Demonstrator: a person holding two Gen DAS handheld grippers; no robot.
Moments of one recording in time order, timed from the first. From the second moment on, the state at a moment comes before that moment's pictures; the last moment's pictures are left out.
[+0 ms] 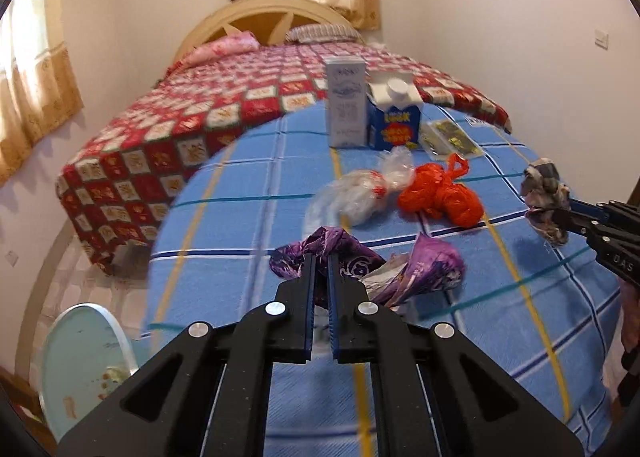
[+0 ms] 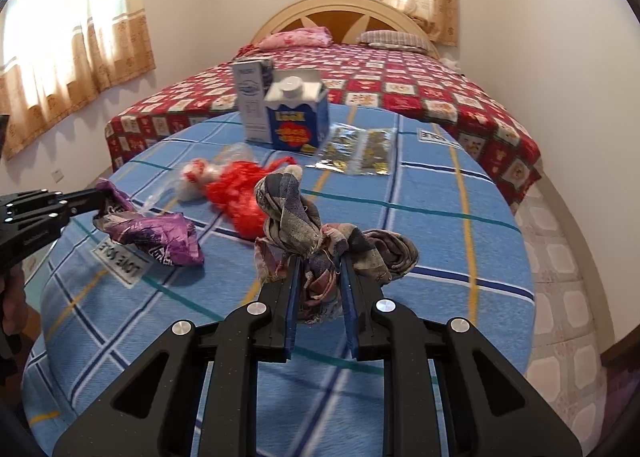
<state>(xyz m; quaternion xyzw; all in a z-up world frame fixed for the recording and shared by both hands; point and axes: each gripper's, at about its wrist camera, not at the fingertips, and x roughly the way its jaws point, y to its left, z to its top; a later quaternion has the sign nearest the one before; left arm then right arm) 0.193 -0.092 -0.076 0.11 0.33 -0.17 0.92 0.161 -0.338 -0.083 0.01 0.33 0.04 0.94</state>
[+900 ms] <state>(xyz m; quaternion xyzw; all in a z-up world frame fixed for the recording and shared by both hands) 0.143 0.065 -0.053 0.06 0.30 -0.03 0.95 0.199 -0.189 -0.073 -0.07 0.32 0.15 0.93</state>
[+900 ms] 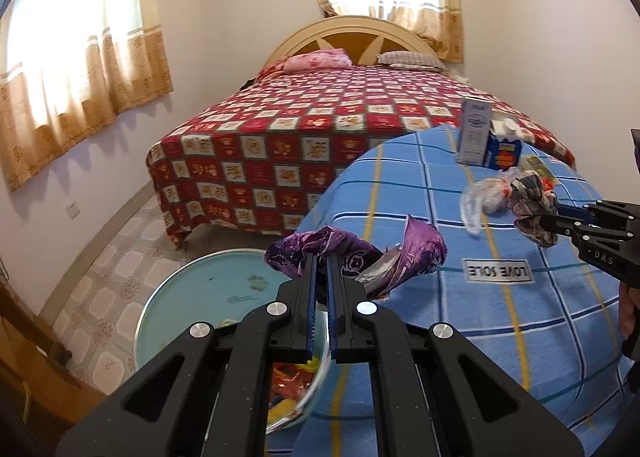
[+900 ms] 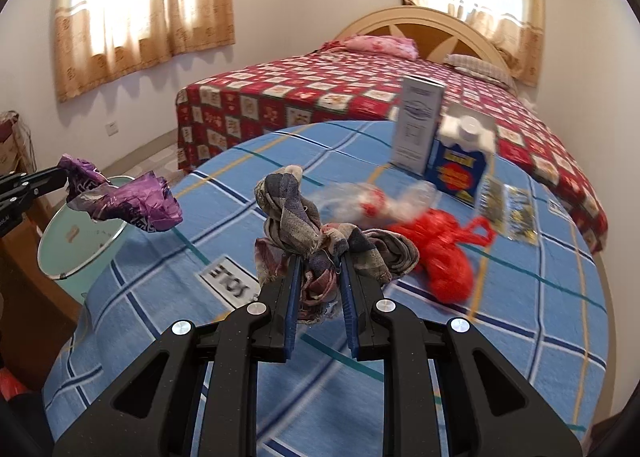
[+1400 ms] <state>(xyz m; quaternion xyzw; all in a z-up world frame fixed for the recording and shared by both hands) 0.130 0.120 -0.052 0.05 0.31 0.03 0.95 0.218 -0.123 -0.075 -0.10 0.32 0.20 0.92</state>
